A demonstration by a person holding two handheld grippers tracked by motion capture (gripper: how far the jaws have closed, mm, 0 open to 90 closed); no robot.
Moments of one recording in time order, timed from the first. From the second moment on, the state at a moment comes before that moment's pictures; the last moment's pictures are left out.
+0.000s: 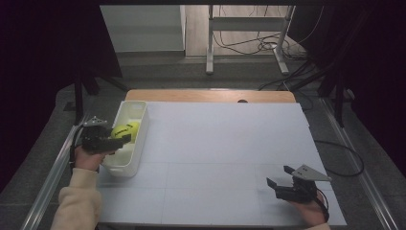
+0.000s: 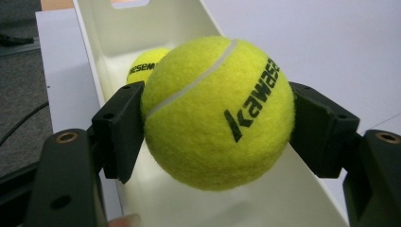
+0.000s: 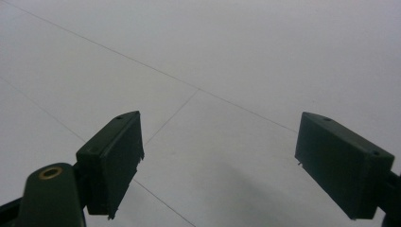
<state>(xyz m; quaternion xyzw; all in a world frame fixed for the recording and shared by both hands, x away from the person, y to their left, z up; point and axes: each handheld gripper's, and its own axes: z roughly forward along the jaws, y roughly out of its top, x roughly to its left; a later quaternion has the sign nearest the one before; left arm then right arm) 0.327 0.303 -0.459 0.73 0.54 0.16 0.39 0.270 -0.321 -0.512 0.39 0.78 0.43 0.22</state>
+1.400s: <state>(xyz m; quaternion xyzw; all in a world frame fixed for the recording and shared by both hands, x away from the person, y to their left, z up) 0.306 0.276 -0.439 0.72 0.47 0.19 0.48 0.270 -0.320 -0.512 0.39 0.78 0.43 0.22</state>
